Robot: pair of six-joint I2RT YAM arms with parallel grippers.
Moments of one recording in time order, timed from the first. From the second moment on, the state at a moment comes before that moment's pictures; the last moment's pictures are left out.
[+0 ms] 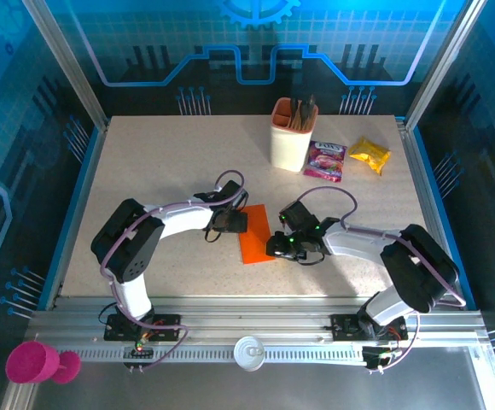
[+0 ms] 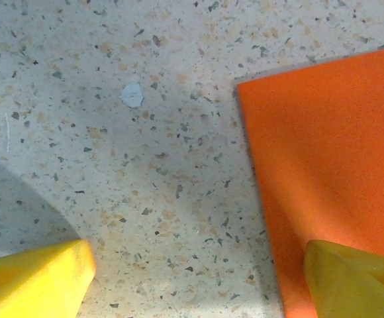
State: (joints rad) left arm -0.60 1.81 1.04 -0.44 -0.16 -0.61; right arm 0.69 1.51 0.71 -0.30 -0.29 0.82
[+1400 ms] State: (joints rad) left arm -0.60 1.80 1.00 -0.39 -0.16 -0.61; right arm 0.74 1.56 0.79 -0.40 -0.21 0.82
